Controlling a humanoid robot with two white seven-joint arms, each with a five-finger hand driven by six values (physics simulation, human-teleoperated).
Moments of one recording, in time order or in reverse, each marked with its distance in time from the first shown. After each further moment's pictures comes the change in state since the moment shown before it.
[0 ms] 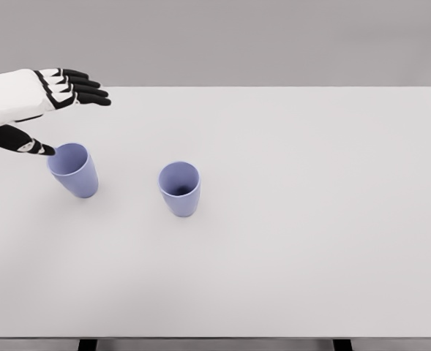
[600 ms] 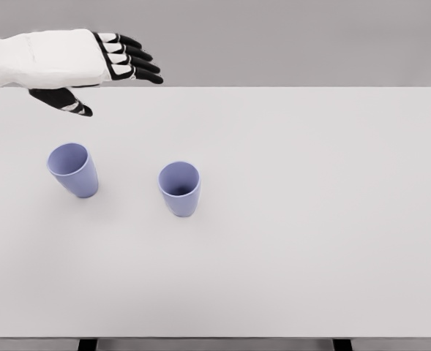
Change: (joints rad) left arm -0.485 -0.099 -0.432 0.066 -0.124 0.000 0.000; right arm 0.000 0.000 -0.005 0.000 0.000 0.000 0.001
